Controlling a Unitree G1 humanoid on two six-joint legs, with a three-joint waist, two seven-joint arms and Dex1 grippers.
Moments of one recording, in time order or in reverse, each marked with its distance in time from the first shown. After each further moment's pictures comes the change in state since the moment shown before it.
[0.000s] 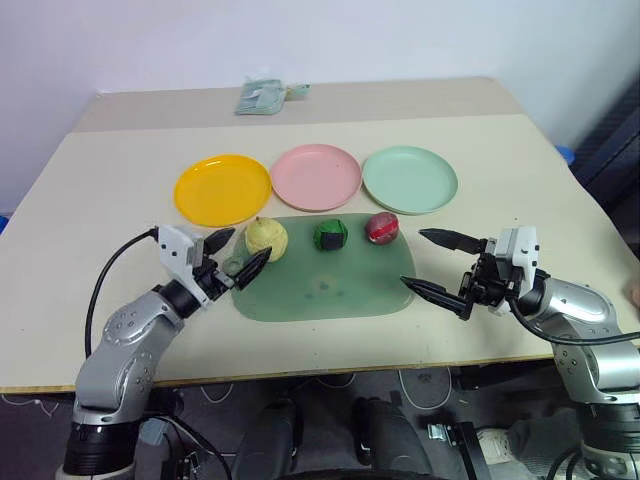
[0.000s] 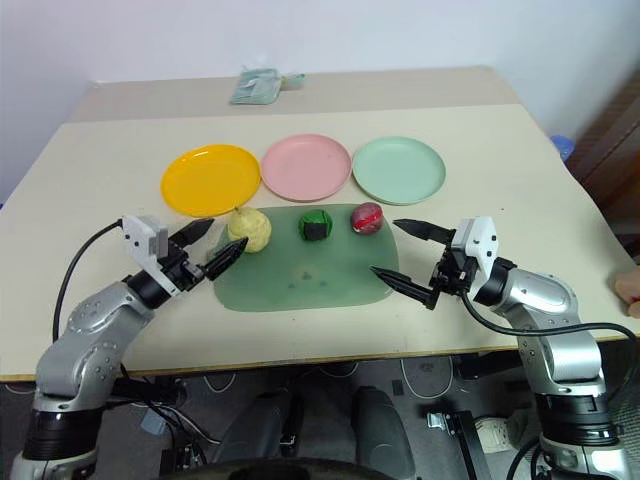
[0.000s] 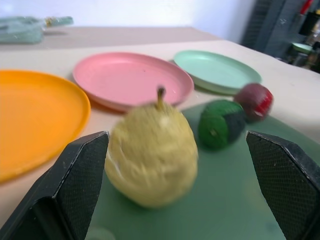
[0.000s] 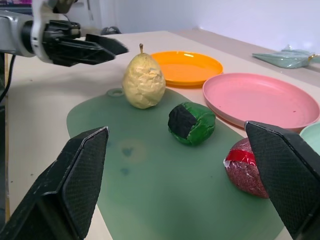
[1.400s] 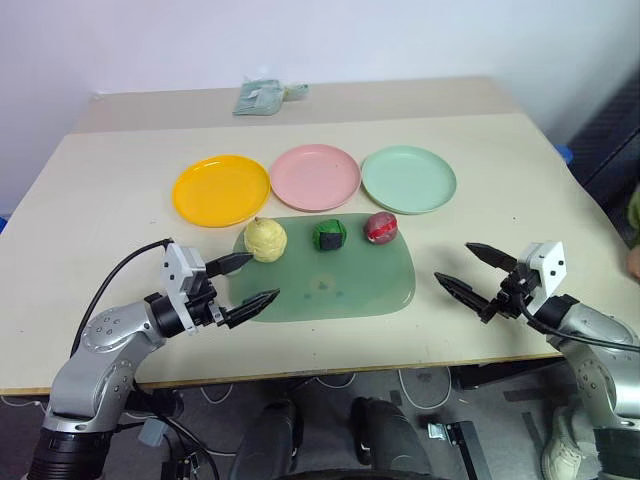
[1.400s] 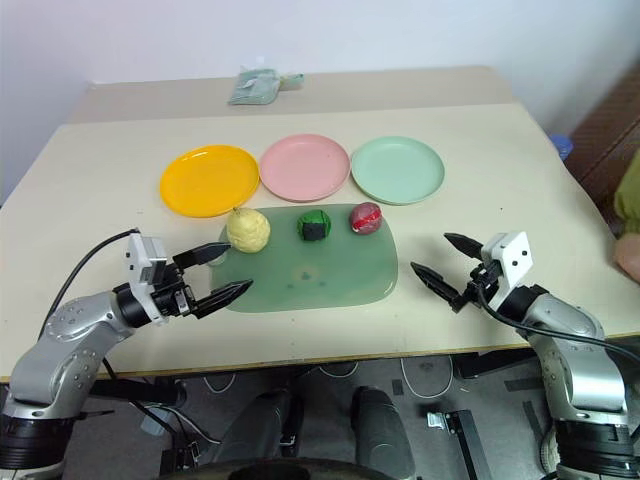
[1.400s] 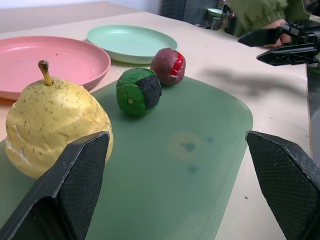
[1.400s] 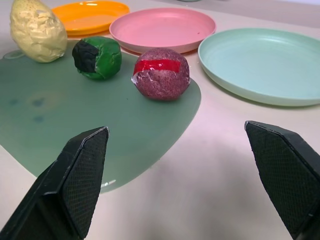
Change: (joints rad) left arm 0.091 0.153 -0.016 -0.008 -0.048 -0.062 -0.367; right arm 0.140 0.005 -0.120 0.066 -0.073 0.042 -0.189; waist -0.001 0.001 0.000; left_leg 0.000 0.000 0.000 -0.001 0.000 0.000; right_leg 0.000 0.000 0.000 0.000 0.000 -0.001
